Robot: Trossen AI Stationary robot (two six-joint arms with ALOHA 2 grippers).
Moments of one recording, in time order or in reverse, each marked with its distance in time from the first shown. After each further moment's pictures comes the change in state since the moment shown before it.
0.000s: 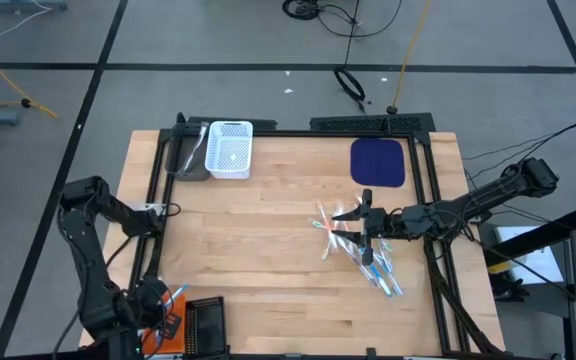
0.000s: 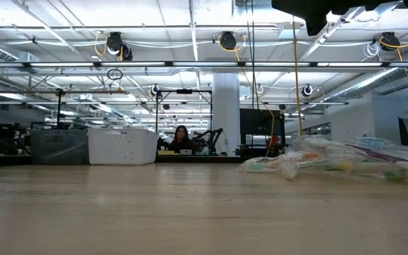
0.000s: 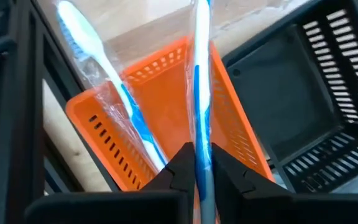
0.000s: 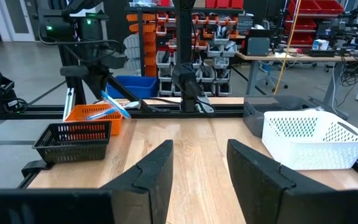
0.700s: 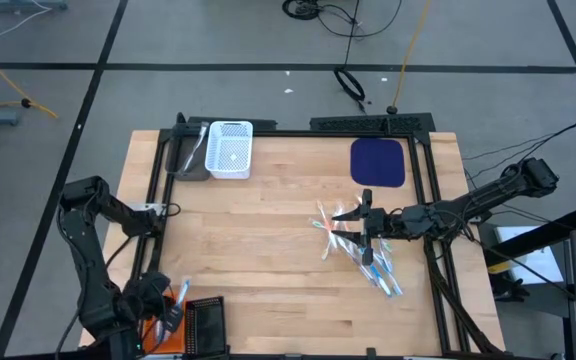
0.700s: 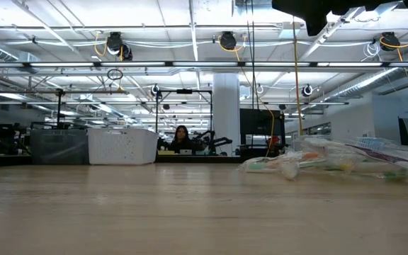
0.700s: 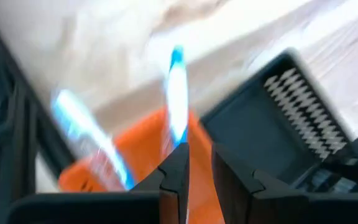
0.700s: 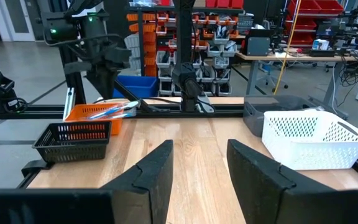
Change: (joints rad) left arm 0.000 0.000 -0.001 -0.115 -0.203 0.049; right arm 0.000 0.000 0.000 -0.006 0.000 0.001
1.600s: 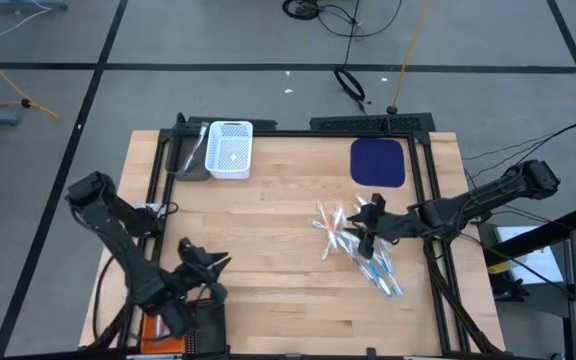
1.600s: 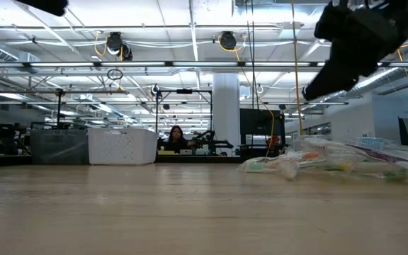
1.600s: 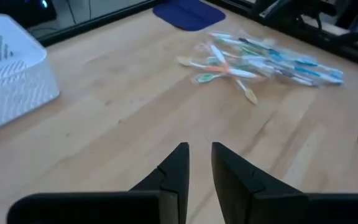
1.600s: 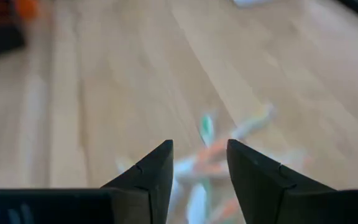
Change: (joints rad) left arm 0.352 -0.001 0.000 0.115 -0.690 0.736; right arm -0.053 0.000 0.000 -0.645 0.028 0.456
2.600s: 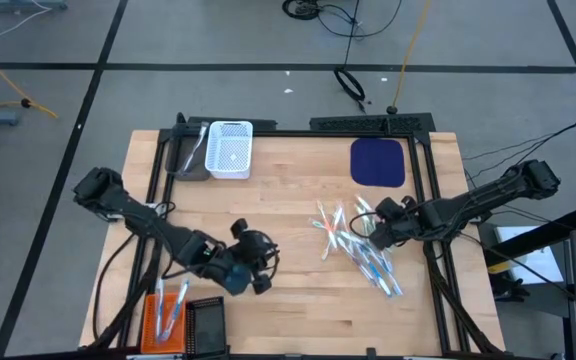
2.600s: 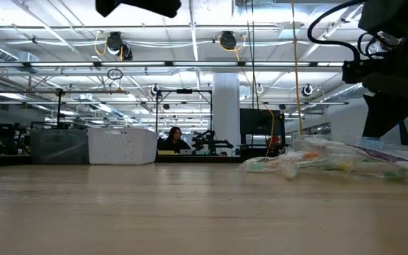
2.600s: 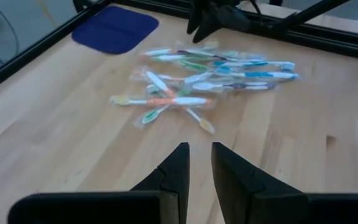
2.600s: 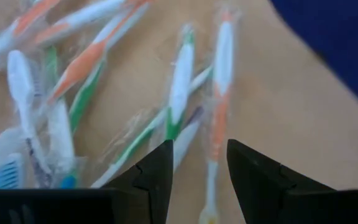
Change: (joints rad) left arm 0.374 0.000 0.000 0.755 0.295 1.006; right arm 0.000 0.000 -0.017 -0.594 0.013 0.519
